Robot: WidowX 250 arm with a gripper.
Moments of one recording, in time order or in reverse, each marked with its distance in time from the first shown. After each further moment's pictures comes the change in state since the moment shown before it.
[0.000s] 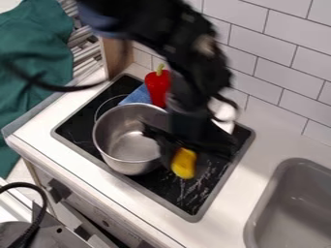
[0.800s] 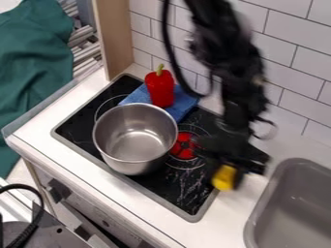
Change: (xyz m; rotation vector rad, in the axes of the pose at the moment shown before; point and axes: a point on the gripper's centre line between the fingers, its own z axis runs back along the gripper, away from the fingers) arm 0.049 -0.008 -0.084 -0.074 0.118 0.046
